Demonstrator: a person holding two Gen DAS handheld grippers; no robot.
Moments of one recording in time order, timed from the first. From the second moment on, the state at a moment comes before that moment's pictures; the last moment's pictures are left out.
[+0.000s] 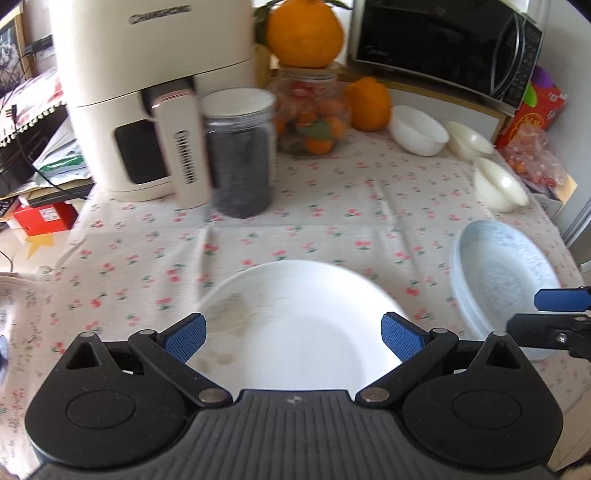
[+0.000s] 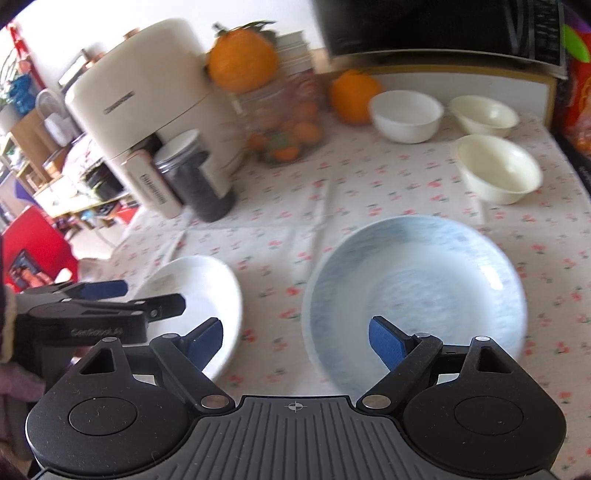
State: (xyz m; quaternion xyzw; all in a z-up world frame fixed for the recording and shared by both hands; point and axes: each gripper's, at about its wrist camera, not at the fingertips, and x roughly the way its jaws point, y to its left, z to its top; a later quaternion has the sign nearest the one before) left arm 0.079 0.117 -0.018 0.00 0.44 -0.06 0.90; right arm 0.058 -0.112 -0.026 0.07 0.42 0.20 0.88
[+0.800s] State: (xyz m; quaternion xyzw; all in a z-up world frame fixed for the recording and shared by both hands) left arm 0.085 0.179 -0.047 -0.05 0.49 -0.07 0.87; right arm 0.039 -0.040 -0.085 0.05 0.46 0.28 0.84
